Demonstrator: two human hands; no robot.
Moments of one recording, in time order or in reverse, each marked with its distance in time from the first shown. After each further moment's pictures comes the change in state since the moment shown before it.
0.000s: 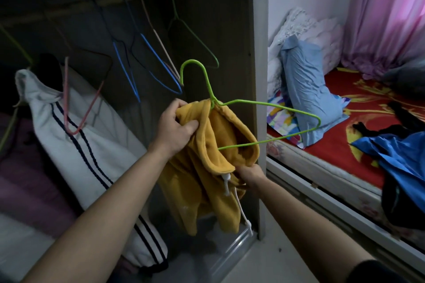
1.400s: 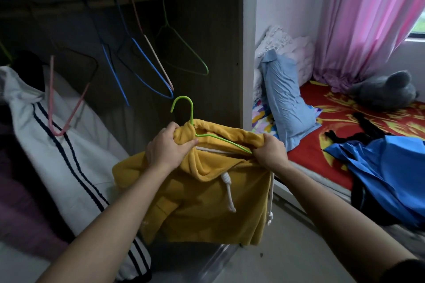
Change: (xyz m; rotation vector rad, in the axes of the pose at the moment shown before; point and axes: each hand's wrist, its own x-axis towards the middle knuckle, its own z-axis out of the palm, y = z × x) left_hand -0.013 -0.048 0.021 0.408 0.006 -0.104; right_hand -0.056 -0.061 -0.061 -0.648 0.543 -0.532
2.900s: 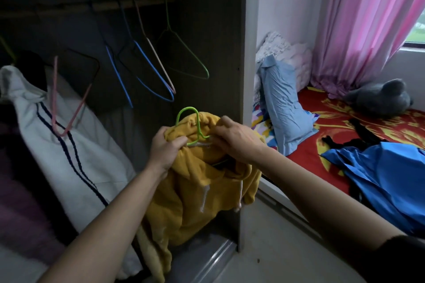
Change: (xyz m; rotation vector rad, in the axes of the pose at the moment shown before) left_hand -0.009 0.011 -0.015 -0.830 -0.057 -0.272; right_hand 0.000 -0.076 -0.007 -0.440 -0.136 -0.884
